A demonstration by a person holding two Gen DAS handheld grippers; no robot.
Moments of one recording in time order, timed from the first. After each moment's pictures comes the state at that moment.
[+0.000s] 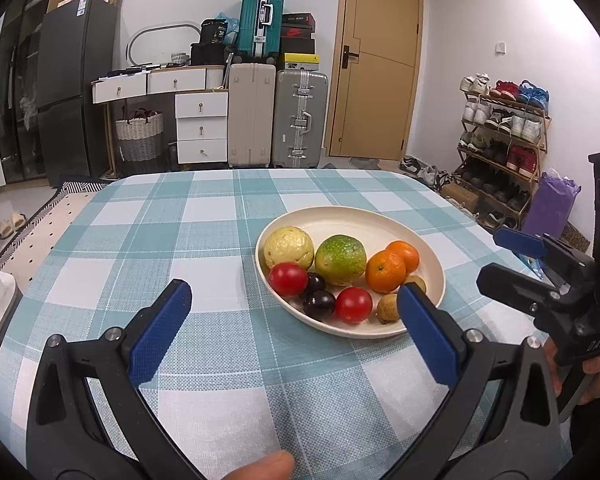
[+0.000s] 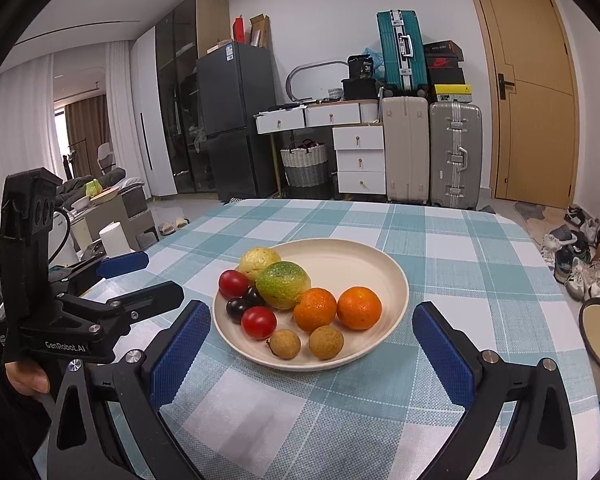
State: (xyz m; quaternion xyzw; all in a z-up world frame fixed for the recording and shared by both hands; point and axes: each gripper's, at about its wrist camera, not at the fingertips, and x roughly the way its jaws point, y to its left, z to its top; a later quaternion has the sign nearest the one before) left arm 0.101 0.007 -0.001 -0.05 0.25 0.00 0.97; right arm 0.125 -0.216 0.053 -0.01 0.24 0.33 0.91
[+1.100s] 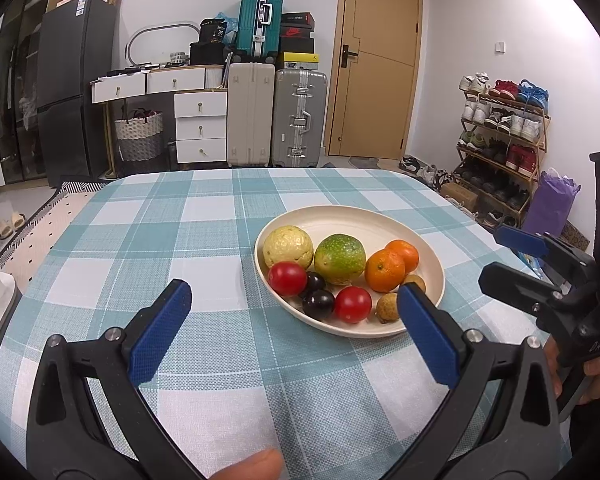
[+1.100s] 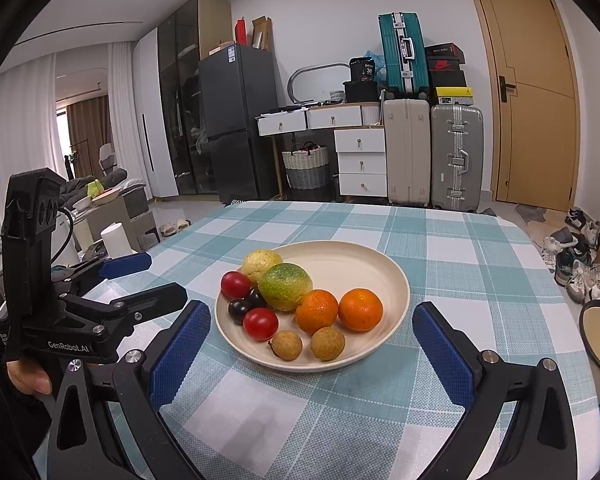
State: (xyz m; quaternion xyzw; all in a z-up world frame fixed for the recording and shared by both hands) left arm 0.102 0.010 -0.002 -0.05 0.25 0.00 0.97; right arm 0.124 -0.215 0.054 -0.01 0.24 0.34 0.91
